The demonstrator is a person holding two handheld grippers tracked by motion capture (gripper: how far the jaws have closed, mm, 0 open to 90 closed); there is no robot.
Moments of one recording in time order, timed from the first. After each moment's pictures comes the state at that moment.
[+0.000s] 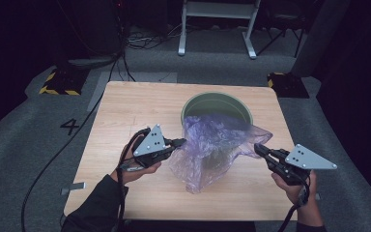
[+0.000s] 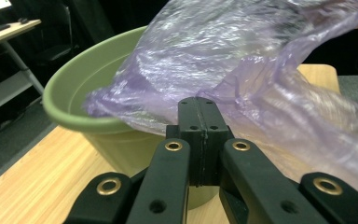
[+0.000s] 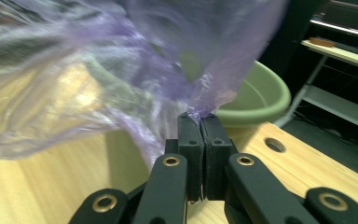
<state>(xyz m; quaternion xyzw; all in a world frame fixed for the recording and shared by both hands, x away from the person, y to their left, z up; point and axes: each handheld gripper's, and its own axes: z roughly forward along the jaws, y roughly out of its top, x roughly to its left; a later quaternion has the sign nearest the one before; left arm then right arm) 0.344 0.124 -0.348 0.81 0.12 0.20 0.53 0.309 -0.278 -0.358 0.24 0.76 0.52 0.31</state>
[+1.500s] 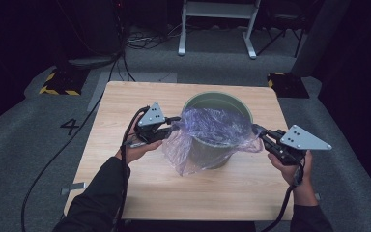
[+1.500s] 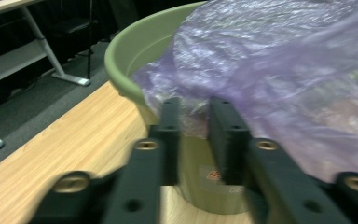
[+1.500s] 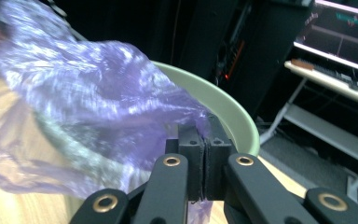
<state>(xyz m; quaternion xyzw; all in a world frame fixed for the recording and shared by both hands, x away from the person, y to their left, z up) 0.410 0.128 -0.356 0.81 0.19 0.19 0.52 0.344 -0.265 -0.332 0.22 0.75 0.52 0.35</state>
